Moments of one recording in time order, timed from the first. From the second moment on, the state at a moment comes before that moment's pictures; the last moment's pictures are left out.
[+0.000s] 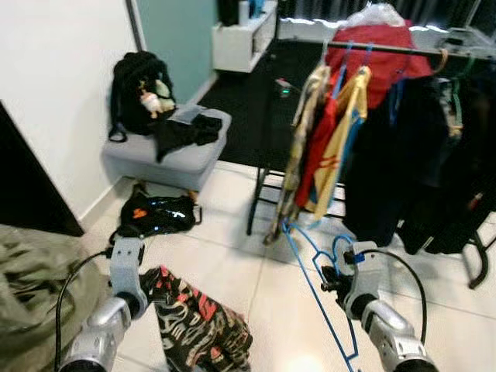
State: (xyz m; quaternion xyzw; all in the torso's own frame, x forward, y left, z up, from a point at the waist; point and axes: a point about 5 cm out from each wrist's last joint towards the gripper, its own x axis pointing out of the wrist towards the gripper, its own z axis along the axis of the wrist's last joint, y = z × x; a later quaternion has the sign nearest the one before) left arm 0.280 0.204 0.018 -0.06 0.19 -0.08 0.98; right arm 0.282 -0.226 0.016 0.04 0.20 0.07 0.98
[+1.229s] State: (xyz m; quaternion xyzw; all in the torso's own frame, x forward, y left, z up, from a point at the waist) left arm 0.253 0.212 0.008 -0.07 0.13 -0.03 0.99; right arm 0.269 -0.236 0.012 0.06 0.15 0.07 0.99
